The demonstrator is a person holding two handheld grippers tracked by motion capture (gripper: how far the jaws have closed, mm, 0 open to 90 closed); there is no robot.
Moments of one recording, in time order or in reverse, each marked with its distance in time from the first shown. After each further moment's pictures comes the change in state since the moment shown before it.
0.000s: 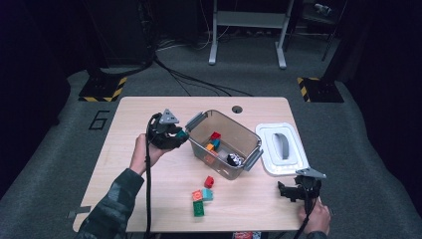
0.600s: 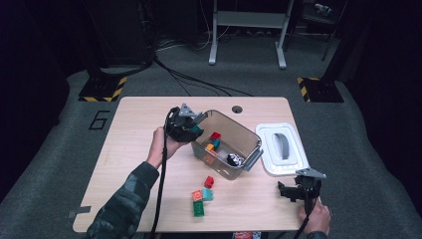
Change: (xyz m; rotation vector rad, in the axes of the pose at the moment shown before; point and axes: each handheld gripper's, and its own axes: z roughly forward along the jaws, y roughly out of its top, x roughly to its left) left arm -0.011 0.027 0.043 0.017 -0.031 -0.008; right arm 0.000 0.000 0.000 0.000 0.000 0.000
